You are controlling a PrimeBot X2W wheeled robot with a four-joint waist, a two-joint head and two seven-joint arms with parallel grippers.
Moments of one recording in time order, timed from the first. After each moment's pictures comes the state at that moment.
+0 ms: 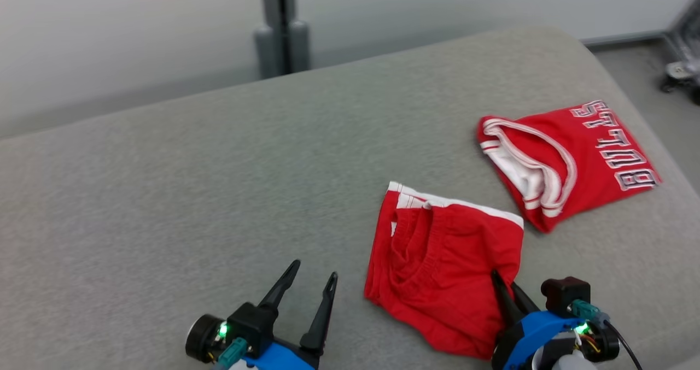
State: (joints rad) left arm -0.10 0.10 -0.45 0.39 -0.26 -0.13 -0.26; right arm -0.30 -0.05 0.12 0.82 0.22 0.13 -0.26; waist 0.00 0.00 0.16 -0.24
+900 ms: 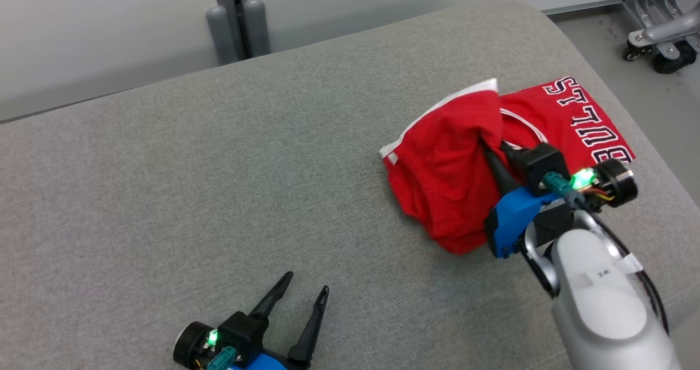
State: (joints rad) left arm -0.10 0.18 -0.53 0.38 -0.31 -0.13 -0.26; right arm -0.51 -0.06 0.14 0.48 -0.16 0.13 -0.05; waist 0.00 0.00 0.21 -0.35
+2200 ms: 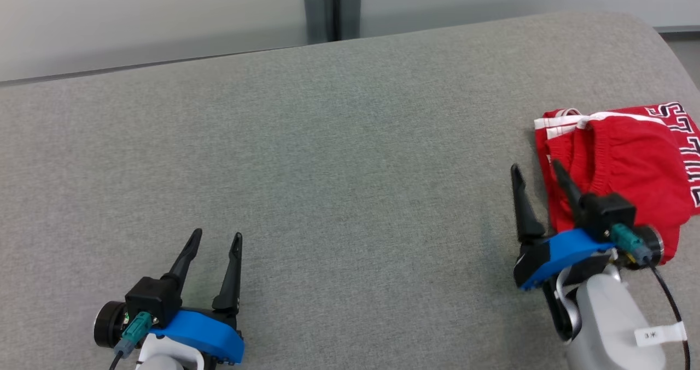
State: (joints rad) left arm -0.15 0.20 -0.27 0.37 -0.29 -0.13 -0.26; right arm -0.45 -0.05 -0.06 0.58 -0.01 0.13 -0.26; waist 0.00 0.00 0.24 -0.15
